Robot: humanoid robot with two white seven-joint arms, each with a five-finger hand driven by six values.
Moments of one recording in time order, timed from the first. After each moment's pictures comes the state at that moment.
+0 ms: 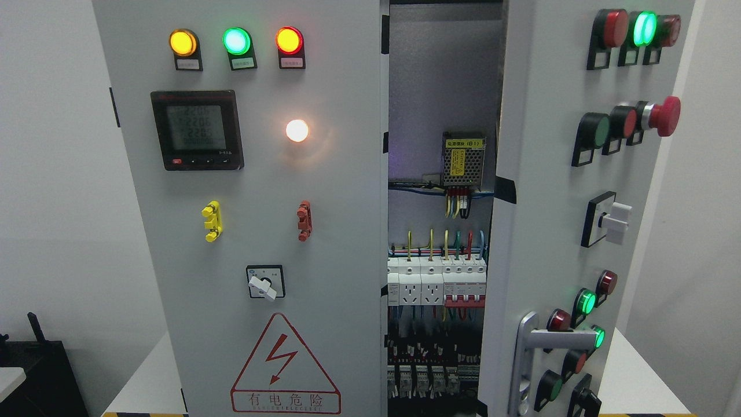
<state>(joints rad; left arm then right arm) 0.82 0.41 -0.01 -1.28 0.56 -0.51 -0.31 0.10 0.12 0.21 -0.10 -0.16 0.00 -0.01</state>
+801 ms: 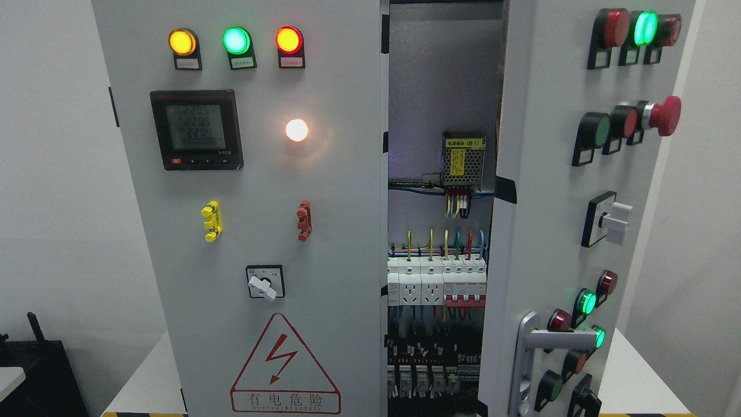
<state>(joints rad) 0.86 0.78 0.07 -1.49 1.02 -0.65 -0.44 0.10 0.12 0.21 -0.10 -0.16 0.00 -0.01</state>
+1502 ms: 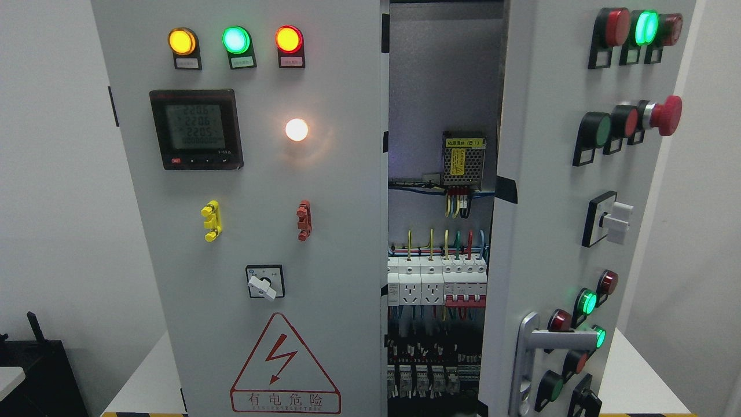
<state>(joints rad) 0.65 1.15 0.08 -1.61 1.25 -0.65 -0.50 0.10 0.12 0.21 -0.10 -0.16 0.00 -0.01</state>
